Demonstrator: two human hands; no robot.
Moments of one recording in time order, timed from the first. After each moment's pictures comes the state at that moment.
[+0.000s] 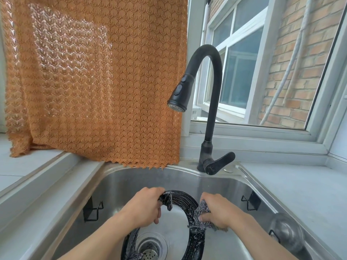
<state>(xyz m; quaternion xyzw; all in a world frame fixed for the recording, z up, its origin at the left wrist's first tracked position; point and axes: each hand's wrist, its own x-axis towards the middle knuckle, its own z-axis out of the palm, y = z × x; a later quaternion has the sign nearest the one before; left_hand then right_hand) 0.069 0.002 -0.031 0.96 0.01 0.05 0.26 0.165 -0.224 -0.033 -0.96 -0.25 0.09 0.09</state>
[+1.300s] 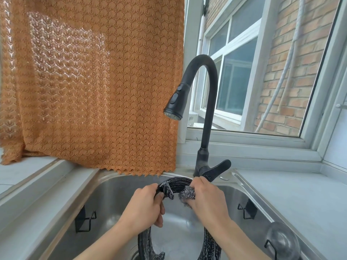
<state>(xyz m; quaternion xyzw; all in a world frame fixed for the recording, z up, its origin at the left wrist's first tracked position) 0.062 -0.019 -0.013 0.88 0.05 0.16 0.44 0.153 -0.191 -0.015 -0.91 -0.28 -0.27 0.13</state>
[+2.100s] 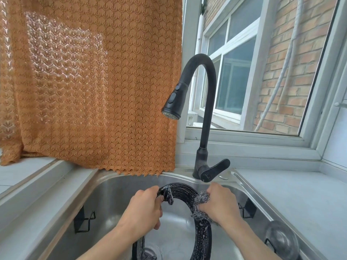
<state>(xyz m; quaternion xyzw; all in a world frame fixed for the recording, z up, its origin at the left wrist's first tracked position) 0.062 -0.021 -0.019 0.92 0.06 0.17 0.34 0.161 -0.218 -0.010 -0.97 -0.10 -0.09 0.20</state>
